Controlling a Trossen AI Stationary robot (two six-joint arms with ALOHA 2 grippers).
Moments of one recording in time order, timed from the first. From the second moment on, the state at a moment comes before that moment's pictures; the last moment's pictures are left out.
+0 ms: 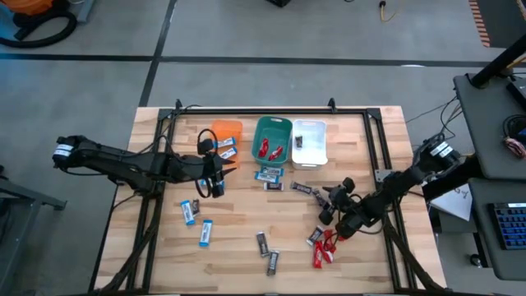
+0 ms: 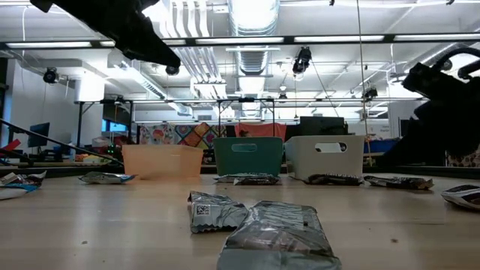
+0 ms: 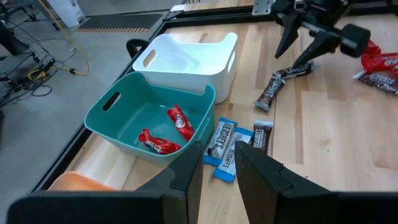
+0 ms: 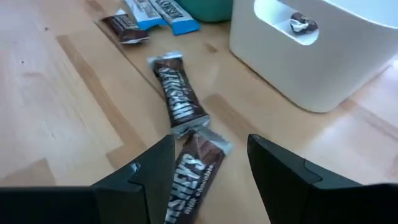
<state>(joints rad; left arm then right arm) -0.13 1.03 0.69 -0.17 -0.45 -0.05 0.63 1.55 0.41 -0.06 0.97 1.07</state>
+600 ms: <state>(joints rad) -0.13 1.03 0.69 -0.17 -0.45 0.01 0.64 1.78 0.46 0.04 0.98 1.26</state>
